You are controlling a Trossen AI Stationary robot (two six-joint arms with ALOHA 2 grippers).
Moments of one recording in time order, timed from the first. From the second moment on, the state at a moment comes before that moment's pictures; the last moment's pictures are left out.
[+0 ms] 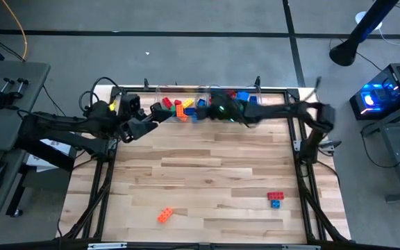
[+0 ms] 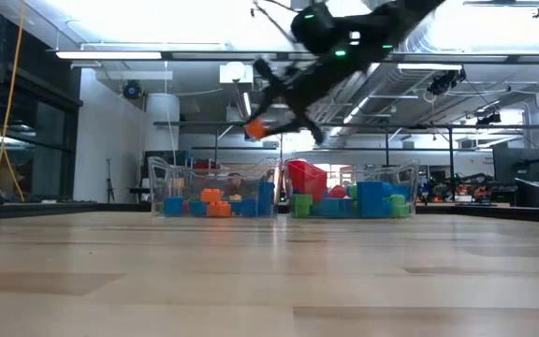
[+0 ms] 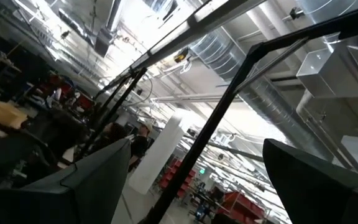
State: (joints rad) left arm 0.01 0.99 0.73 0.81 0.14 -0.74; right arm -0.28 1.79 1.20 0.09 0.11 0.90
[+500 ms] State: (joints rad) left arm 0.01 0.98 0.73 0.81 0.14 -0.76; right arm -0.37 1.99 1.72 -0.51 0.05 0.54
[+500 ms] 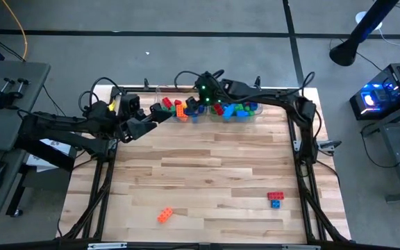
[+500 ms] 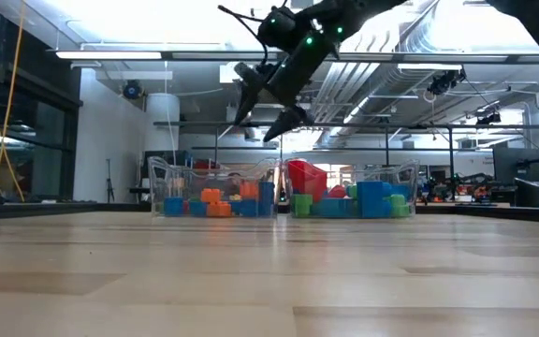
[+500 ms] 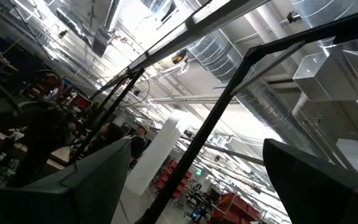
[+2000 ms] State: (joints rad) left arm 0.01 0.98 0.73 0.62 0.20 -0.71; right arm 0.83 1.44 0.94 -1.07 -0.06 0.97
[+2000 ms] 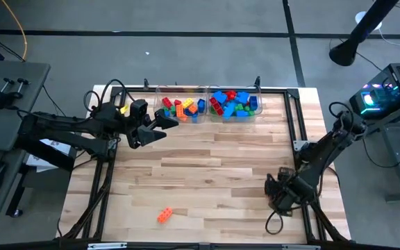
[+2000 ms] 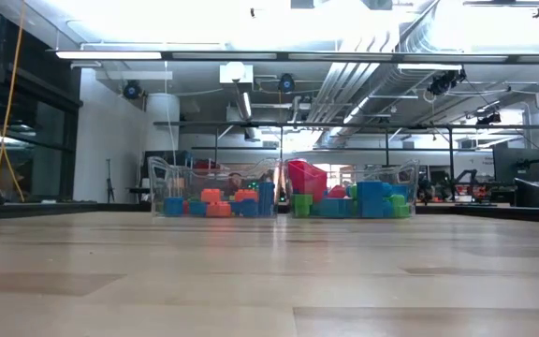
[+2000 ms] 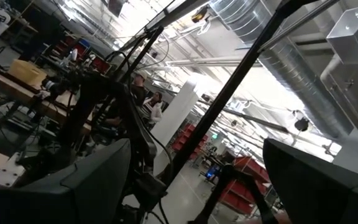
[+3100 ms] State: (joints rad) left arm 0.01 0.98 0.73 0.62 0.14 -0.73; right arm 0.84 1.50 0.71 -0.81 -0.08 0.80
